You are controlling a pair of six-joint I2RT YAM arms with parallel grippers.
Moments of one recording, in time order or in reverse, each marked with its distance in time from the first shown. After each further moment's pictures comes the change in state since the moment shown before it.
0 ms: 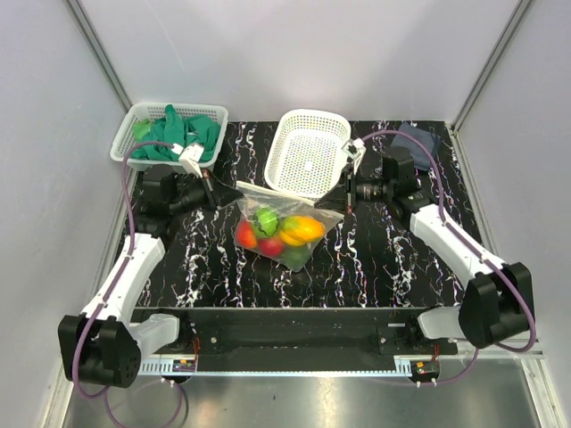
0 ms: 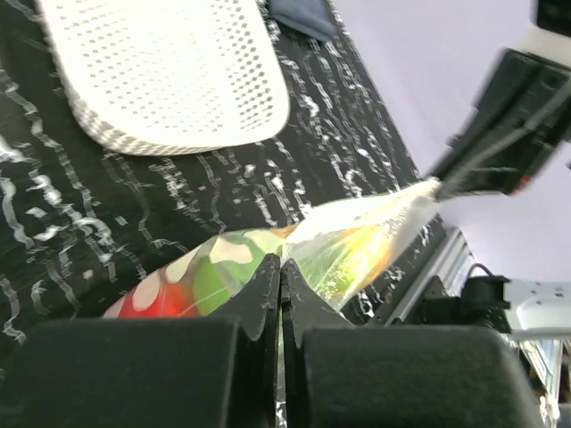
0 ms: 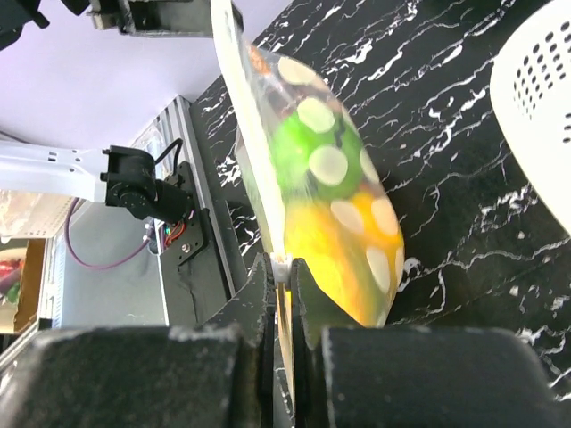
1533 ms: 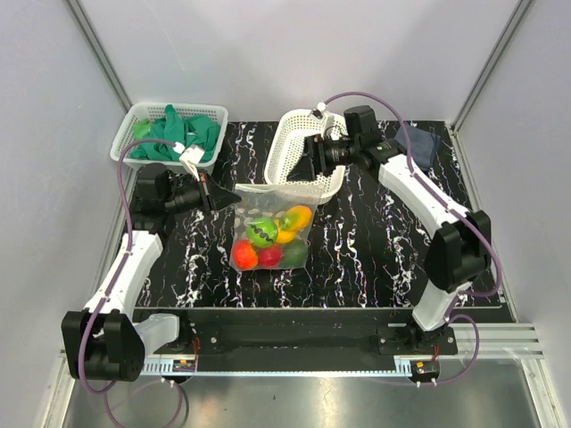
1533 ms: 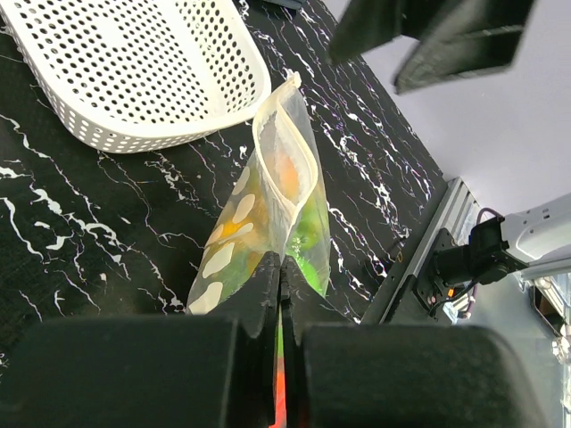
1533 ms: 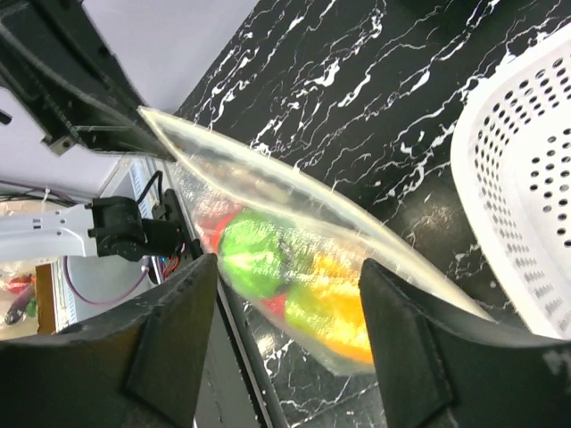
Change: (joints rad) left arm 0.084 0.028 -0.002 -0.004 0.213 0.156; right arm 0.102 0.352 0.544 -0.351 0.143 -0.012
